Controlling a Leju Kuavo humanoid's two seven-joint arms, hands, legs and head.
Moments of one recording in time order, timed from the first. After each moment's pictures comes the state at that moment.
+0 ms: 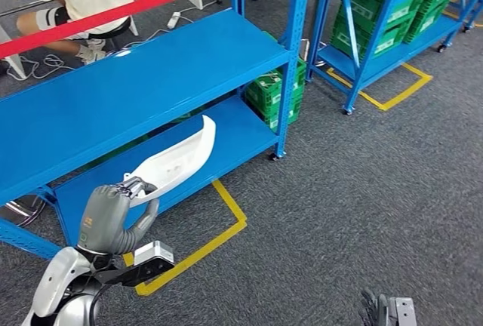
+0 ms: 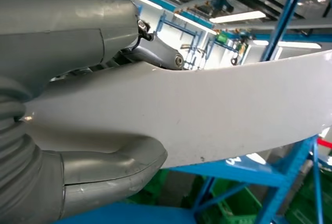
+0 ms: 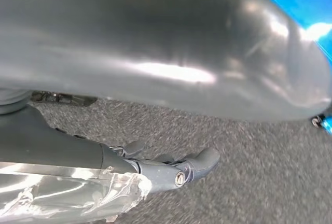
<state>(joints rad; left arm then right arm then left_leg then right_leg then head) 0.20 0.12 -0.49 -1.88 -0.94 0.24 -0.03 0.04 0.03 -0.50 -0.64 0.36 0.25 -0.51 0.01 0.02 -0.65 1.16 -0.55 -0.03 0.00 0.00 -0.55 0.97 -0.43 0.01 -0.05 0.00</state>
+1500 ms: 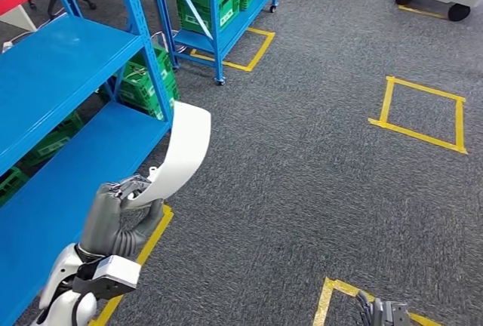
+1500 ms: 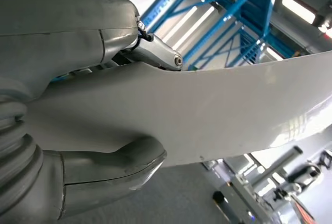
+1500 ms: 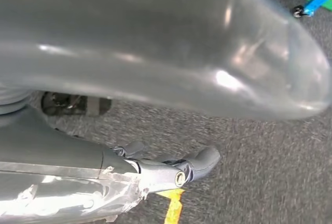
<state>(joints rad) 0.19 0.12 -0.52 -1.88 -0.53 0.28 -0.27 0.03 0.04 -0.55 -0.60 0.40 0.25 -0.53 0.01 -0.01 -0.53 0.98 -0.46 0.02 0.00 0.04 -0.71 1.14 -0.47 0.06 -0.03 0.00</state>
